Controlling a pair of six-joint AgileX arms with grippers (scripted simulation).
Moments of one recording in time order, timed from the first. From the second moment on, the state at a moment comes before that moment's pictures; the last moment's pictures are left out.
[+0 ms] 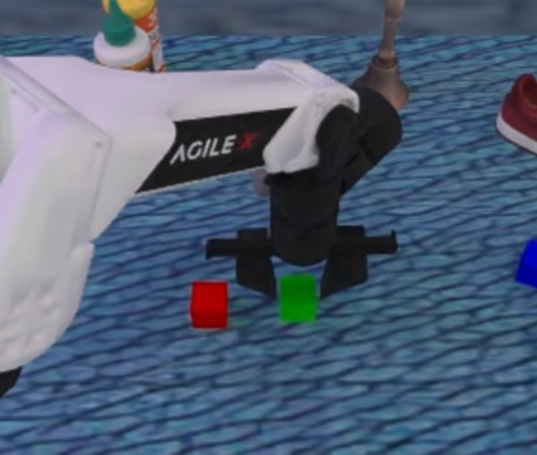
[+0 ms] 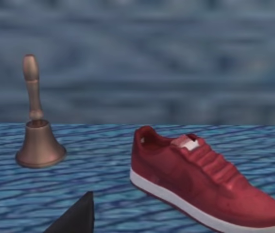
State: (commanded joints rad) left arm -0.77 2.26 1.74 -1.03 -0.01 -0.76; right arm 0.01 0.00 0.00 0.00 0.00 0.00
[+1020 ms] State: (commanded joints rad) left arm -0.76 2.24 1.83 -1.14 -0.01 -0.76; right arm 0.01 0.00 0.00 0.00 0.00 0.00
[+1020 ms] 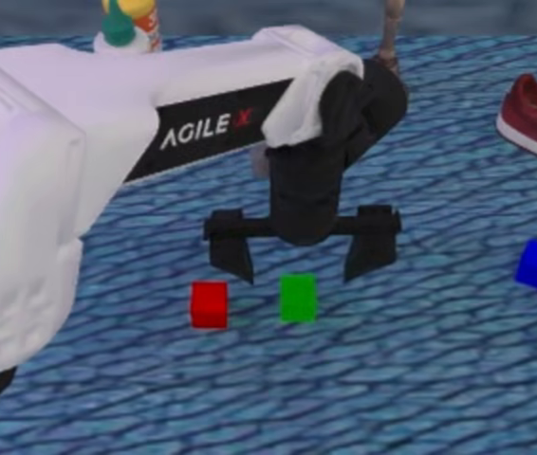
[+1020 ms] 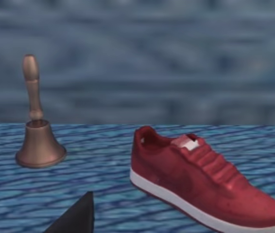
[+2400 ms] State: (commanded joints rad) left arm -0.40 1.30 1.09 -0.74 -0.02 -0.51; right arm 0.07 0.87 0.67 -0.50 0.00 -0.46
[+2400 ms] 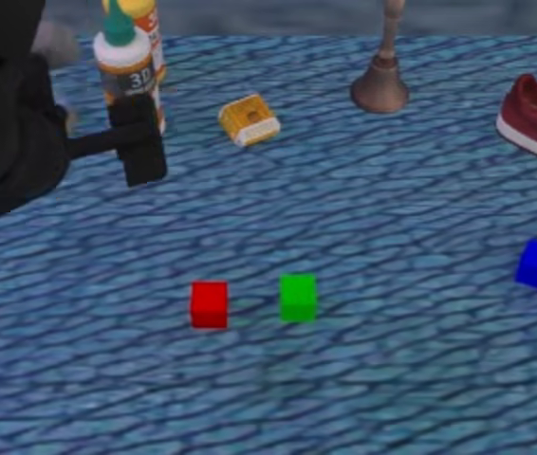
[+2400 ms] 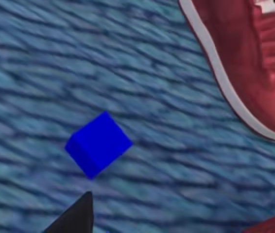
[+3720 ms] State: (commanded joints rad) left arm 0.02 0.00 0.00 0.00 0.00 0.00; right arm 0.14 1.96 1.47 -1.09 0.00 -1.01
